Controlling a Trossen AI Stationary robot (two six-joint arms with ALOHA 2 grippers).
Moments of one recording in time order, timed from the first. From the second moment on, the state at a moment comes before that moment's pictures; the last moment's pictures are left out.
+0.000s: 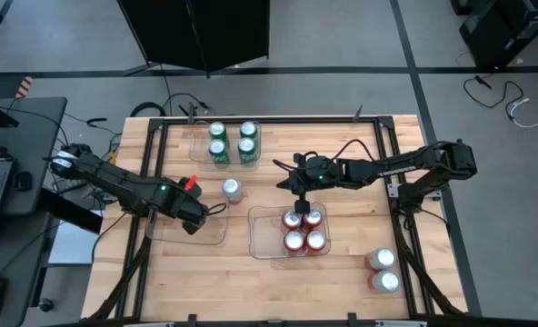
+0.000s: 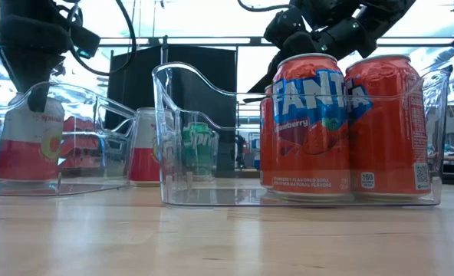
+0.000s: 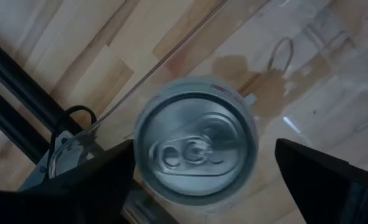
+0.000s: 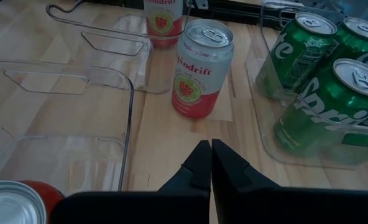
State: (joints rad) left arm -0.33 1.25 0.96 -1.33 -0.21 -1.10; right arm -0.07 1.50 0.82 0.16 0.00 -0.14
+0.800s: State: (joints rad) left arm -0.24 1.25 1.15 -1.37 -0.39 -0.95; right arm -0.08 1.50 0.82 0.27 0.00 -0.08
